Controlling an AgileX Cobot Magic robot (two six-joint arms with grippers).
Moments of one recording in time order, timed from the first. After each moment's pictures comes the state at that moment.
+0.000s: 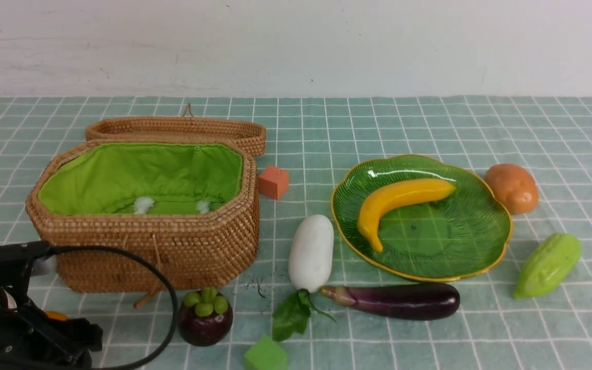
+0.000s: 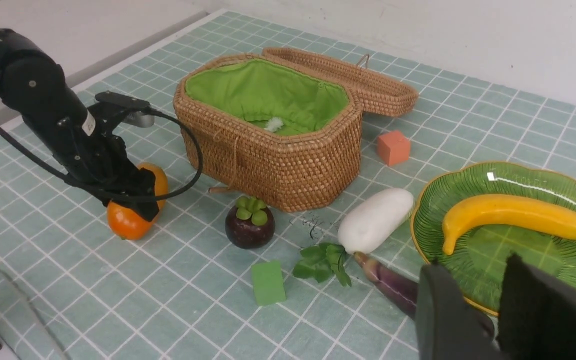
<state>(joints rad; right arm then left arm) 0.23 0.48 -0.97 0.55 0.98 -0.42 -0.10 1.39 -0.63 0.07 0.60 -0.34</state>
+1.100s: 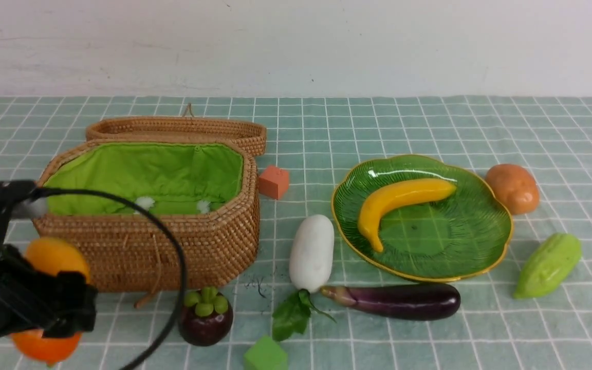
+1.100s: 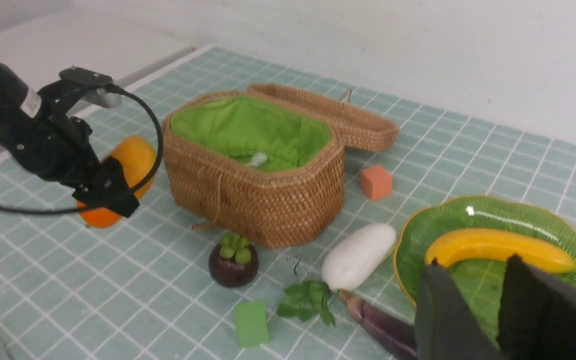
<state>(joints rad) 0.23 0.49 -0.97 0.55 0.90 -0.41 -0.26 1.15 -0.82 -0.01 0.80 -0.16</state>
